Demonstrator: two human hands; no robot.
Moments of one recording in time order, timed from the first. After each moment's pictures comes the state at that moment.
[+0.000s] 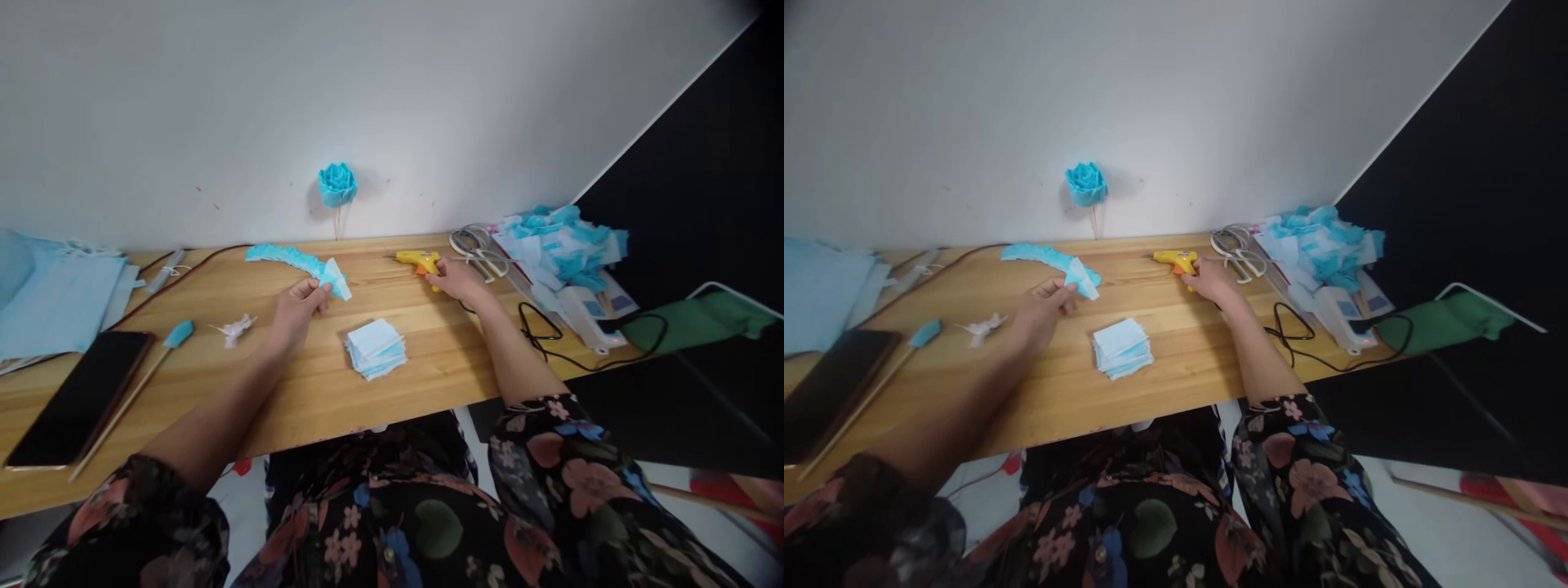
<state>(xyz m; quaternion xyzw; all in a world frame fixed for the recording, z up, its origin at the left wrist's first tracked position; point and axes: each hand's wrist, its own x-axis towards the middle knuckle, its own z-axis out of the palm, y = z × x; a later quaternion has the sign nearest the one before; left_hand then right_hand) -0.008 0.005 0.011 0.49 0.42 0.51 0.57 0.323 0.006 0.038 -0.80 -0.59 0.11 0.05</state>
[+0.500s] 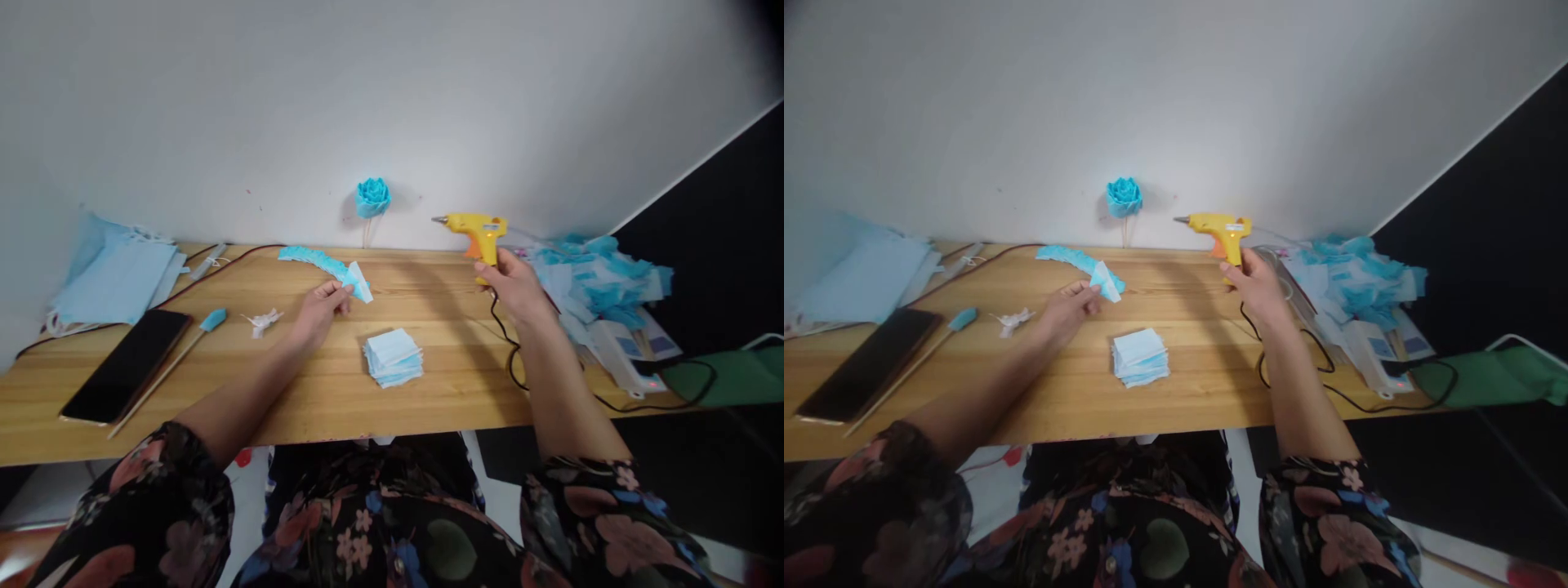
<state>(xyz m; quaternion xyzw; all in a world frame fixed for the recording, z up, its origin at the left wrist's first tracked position) -0.008 0.008 0.007 0.45 0.38 0.52 0.61 0.317 -0.017 0.077 -0.61 -0.53 0.30 0.51</state>
